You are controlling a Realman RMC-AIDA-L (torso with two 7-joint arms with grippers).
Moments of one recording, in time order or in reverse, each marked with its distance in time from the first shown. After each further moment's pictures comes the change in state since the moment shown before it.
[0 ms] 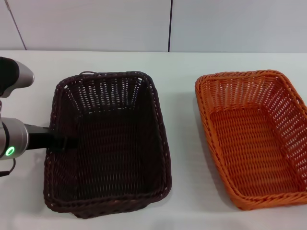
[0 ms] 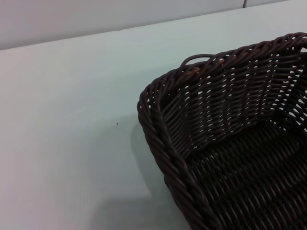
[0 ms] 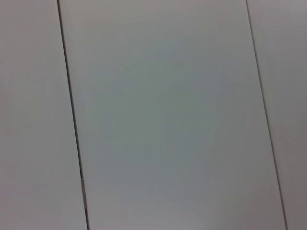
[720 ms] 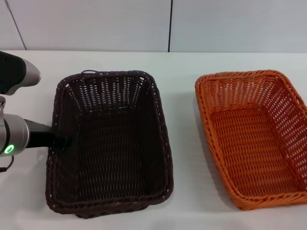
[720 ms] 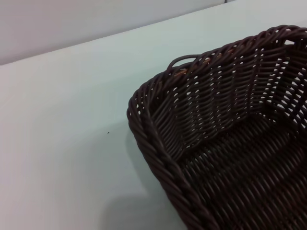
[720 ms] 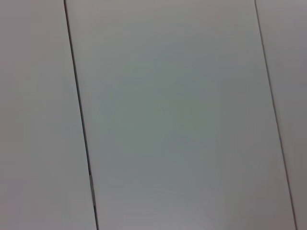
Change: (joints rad) left arm -0.029 0.005 -0.006 -0.008 0.000 -0.041 0.076; right arm 0.011 -0.002 0.000 -0.007 -0.001 -0.021 0.002
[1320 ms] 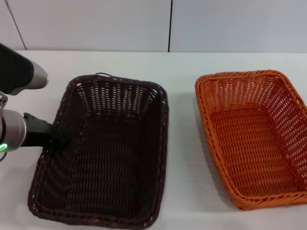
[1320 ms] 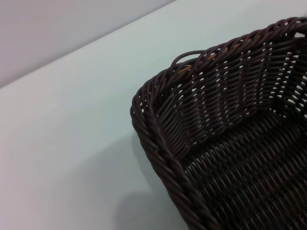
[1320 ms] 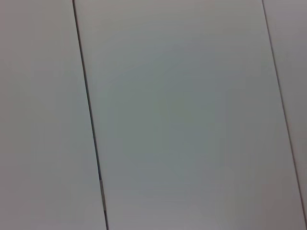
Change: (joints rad) left arm -0.039 0.000 -0.060 -0.020 -0.044 -0.101 0.255; right arm 0.004 -0.001 0.000 -0.013 -0.013 0.000 0.000
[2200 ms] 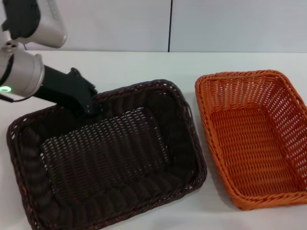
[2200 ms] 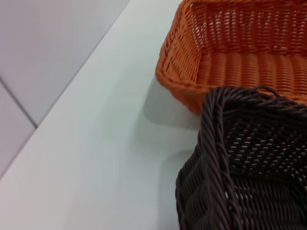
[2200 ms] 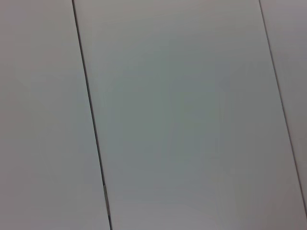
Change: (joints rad) left arm -0.429 0.006 -0.472 0.343 -0.322 -0.312 0.771; right arm -0.022 0.005 0.000 -0.035 -0.013 0.014 -0.003
